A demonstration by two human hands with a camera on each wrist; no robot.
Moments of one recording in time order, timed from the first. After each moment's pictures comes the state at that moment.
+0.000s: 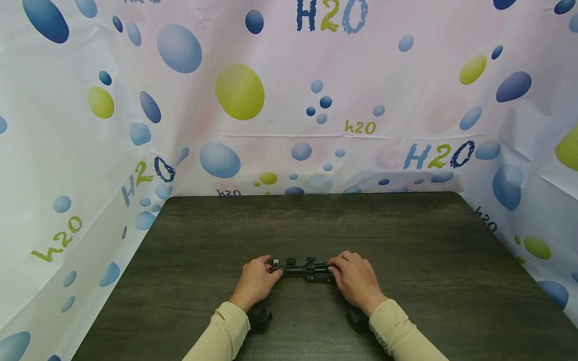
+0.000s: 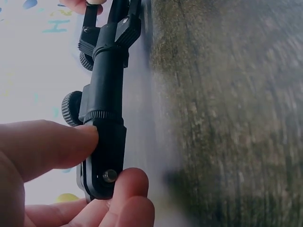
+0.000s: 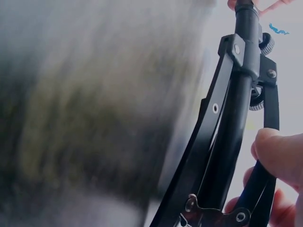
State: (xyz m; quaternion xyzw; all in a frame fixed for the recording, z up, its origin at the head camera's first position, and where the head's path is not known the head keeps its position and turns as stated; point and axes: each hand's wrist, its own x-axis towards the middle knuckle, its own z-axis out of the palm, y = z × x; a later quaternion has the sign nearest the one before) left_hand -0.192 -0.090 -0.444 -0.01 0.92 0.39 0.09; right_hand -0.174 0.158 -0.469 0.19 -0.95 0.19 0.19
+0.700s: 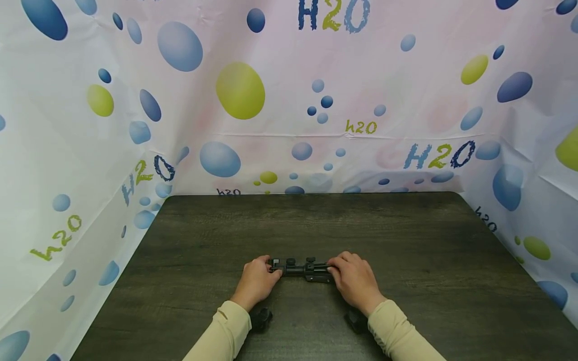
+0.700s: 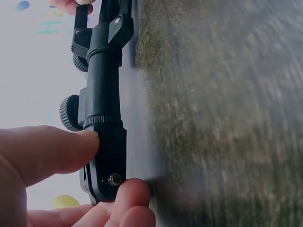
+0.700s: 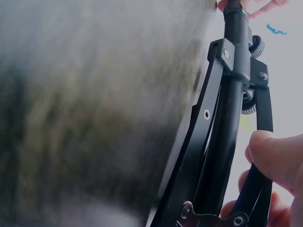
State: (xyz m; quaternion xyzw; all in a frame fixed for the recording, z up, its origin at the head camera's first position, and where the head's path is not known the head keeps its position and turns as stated) left_hand -0.194 -0.089 -0.450 -0.01 0.93 0.36 0.08; right_hand -0.172 0.154 -0.468 0.17 -0.95 0.19 0.16
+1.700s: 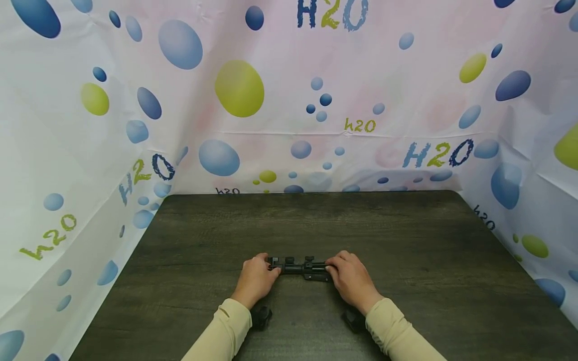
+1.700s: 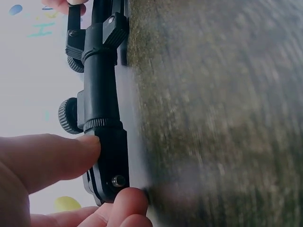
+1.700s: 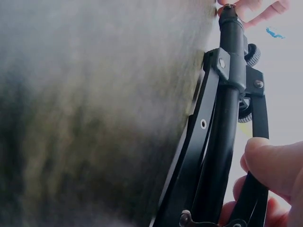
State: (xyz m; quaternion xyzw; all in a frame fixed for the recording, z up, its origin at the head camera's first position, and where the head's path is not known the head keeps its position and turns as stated) left_hand -0.196 -0.087 -0.452 0.00 0.94 0.33 0.05; right_hand -0.172 0.150 -0.468 0.17 -0.95 0.23 0.15
